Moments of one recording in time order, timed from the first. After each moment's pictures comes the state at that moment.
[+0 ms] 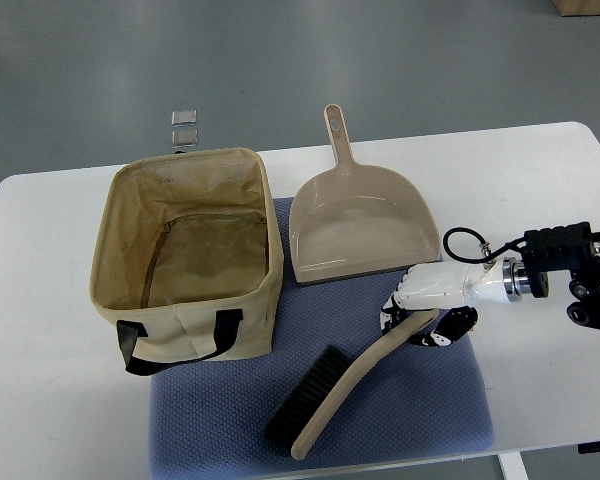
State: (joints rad) left arm 0.00 0.00 -0.21 -0.16 -0.06 -0.02 -0.03; right arm 1.07 -0.64 -0.25 1.25 -1.55 -0.09 0.55
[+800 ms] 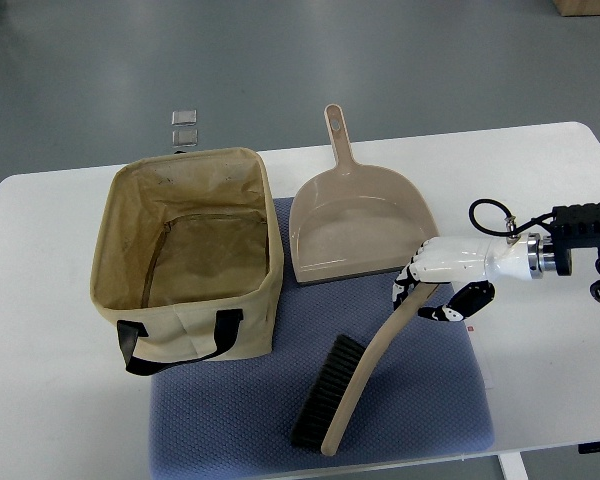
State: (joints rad) left arm 0.00 0.00 -0.21 -0.16 -0.06 -0.02 -0.03; right arm 1.08 -0.74 -0.17 1.26 -1.53 -0.08 0.61
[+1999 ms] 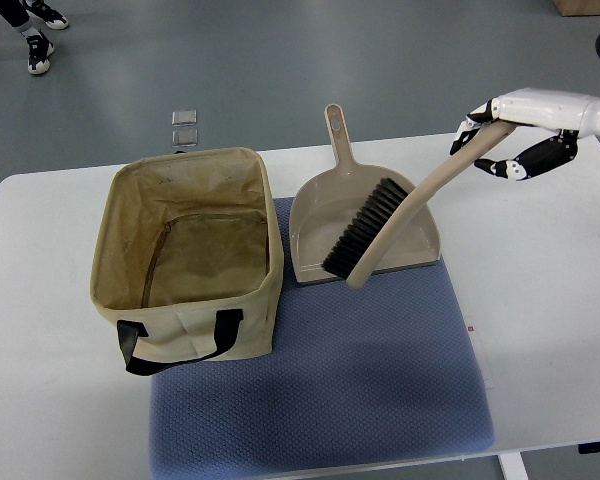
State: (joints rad) left arm 0.00 0.00 -0.21 -0.16 -0.06 -0.02 -0.03; right arm 1.23 -0.98 0.09 1.23 -1.26 0.14 0.61
